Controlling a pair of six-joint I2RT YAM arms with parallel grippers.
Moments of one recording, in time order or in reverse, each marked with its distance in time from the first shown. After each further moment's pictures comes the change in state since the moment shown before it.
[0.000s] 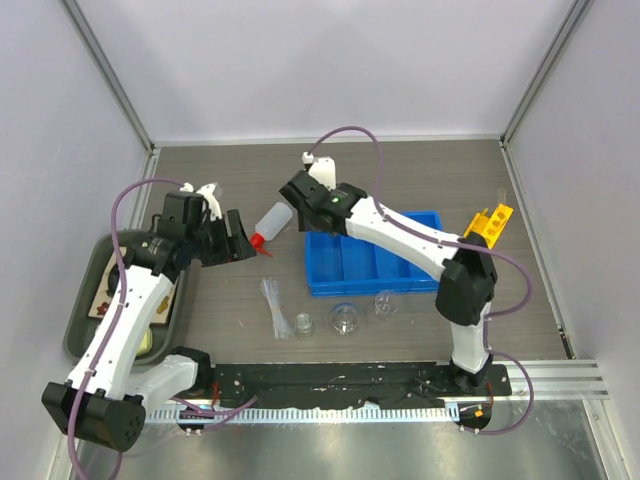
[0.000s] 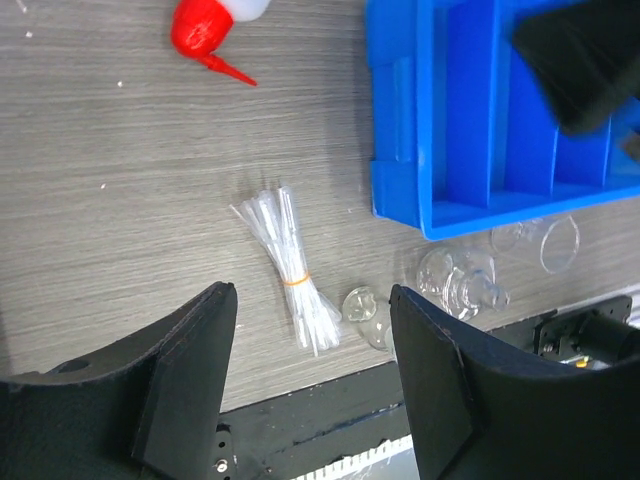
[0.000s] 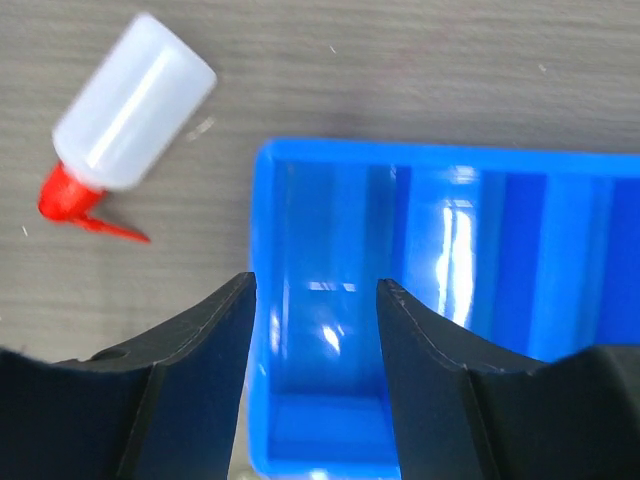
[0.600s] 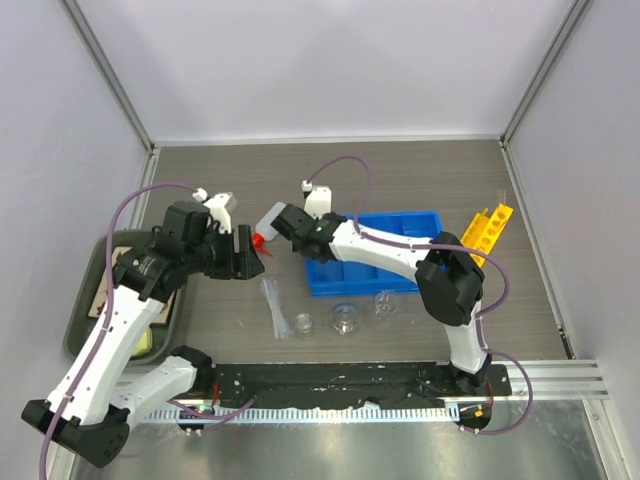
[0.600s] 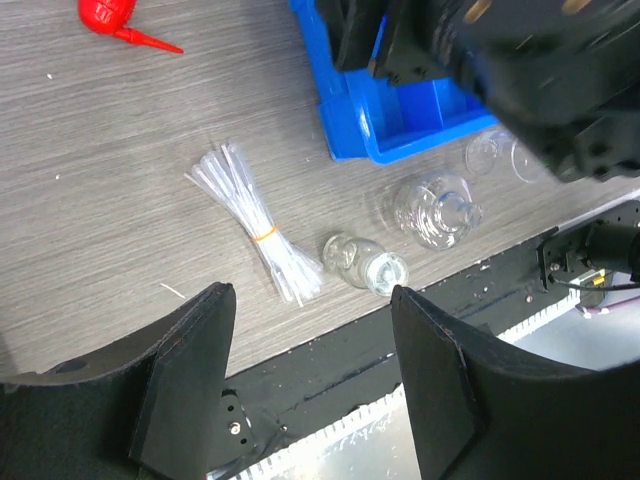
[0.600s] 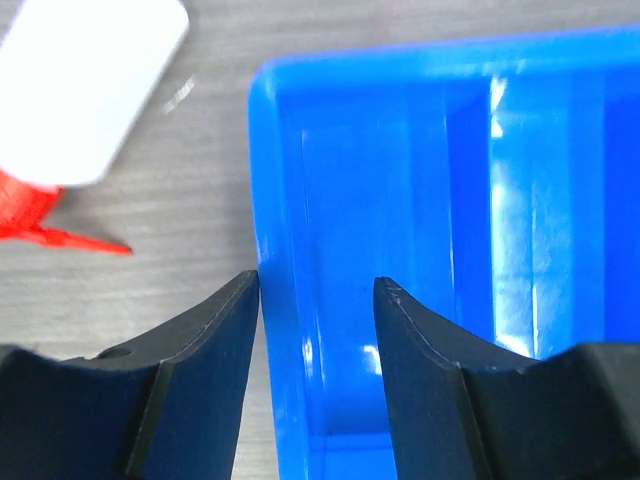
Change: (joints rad) left arm -0.159 -0.115 0.037 -0.107 -0.003 0.038; right arm 0.093 0.028 -0.258 0.168 0.090 0.221
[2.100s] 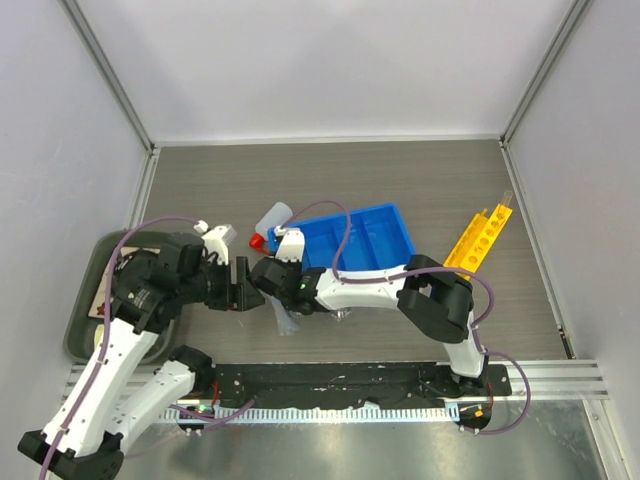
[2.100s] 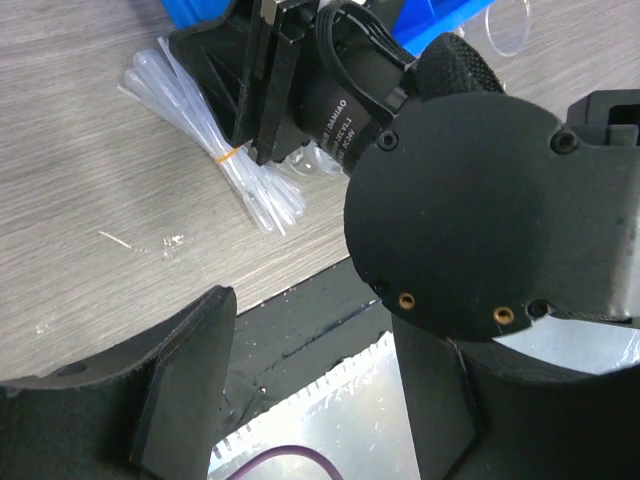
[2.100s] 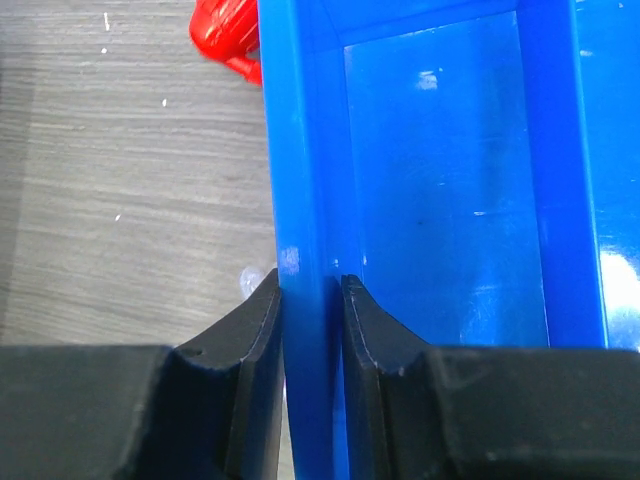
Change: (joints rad) left arm 0.000 -0.180 -0.211 0.016 0.115 -0.042; right arm 0.198 0.024 -0.184 0.429 0.005 0.040
